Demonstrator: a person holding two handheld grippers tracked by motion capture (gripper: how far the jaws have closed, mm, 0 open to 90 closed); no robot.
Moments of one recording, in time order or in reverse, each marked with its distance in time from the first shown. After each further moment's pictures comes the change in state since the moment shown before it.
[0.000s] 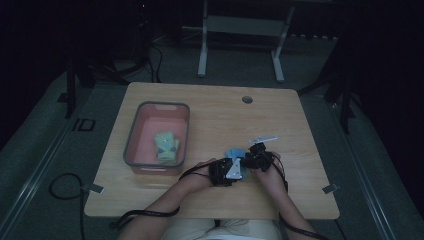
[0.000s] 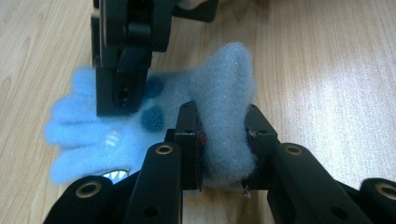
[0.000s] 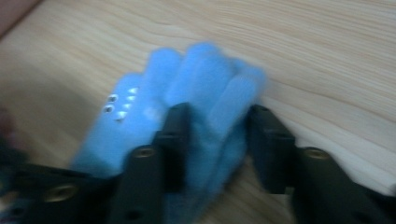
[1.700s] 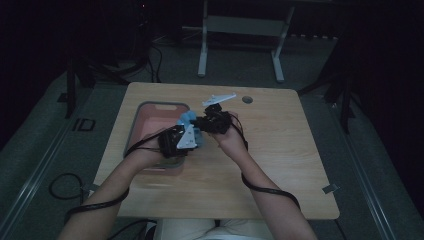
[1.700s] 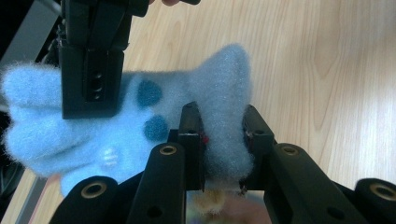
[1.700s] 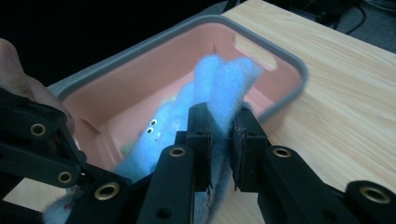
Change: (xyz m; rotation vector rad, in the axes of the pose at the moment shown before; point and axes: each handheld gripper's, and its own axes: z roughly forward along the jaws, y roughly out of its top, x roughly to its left) left arm 0.059 -0.035 -0.174 0.119 0.212 -0.048; right arm 0.116 0.159 -0.010 -0.198 0.256 -0.265
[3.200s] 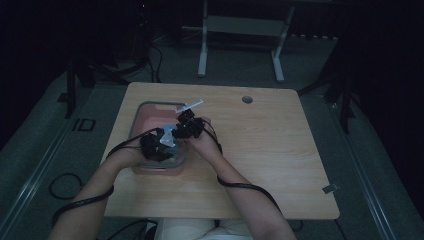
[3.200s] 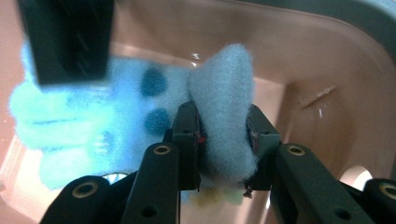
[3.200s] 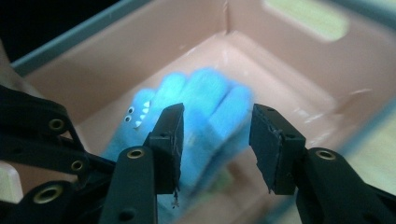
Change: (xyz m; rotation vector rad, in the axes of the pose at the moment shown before) left arm 0.019 -0.078 0.031 0.212 -0.159 -0.135; right arm 0.010 -0.006 0.090 0.110 -0.035 0.030
